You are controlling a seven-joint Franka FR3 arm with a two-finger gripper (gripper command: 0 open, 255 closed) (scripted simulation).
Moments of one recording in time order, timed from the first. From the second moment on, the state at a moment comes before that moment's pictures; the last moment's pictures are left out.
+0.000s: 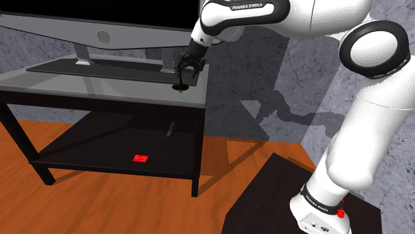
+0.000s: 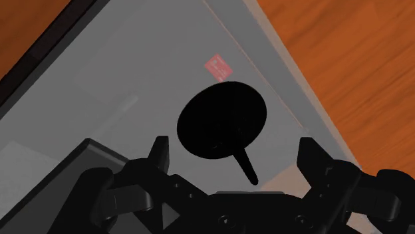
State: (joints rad) arm 0.05 0.07 0.05 -1.70 0.24 2.08 0.08
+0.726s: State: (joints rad) arm 0.04 0.08 0.05 -1.77 0.25 2.17 0.06
